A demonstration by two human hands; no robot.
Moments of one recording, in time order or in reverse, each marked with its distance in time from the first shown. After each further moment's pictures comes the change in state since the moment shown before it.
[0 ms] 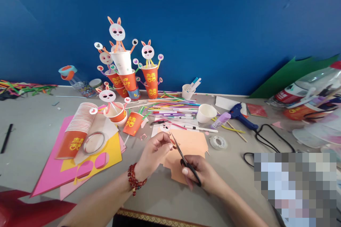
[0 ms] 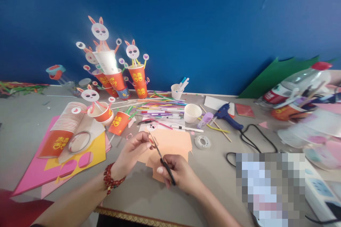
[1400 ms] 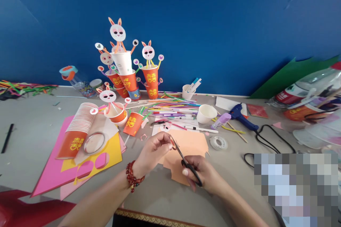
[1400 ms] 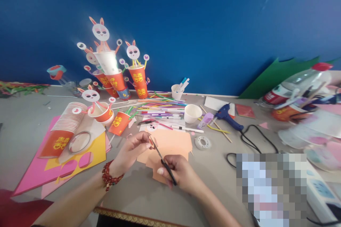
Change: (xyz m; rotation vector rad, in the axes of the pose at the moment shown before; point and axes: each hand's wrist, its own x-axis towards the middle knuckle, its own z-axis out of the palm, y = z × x) left_hand 0.002 0.004 -0.008 0.025 -0.090 0.004; right_hand 0.001 0.010 -0.004 -0.063 -0.003 0.003
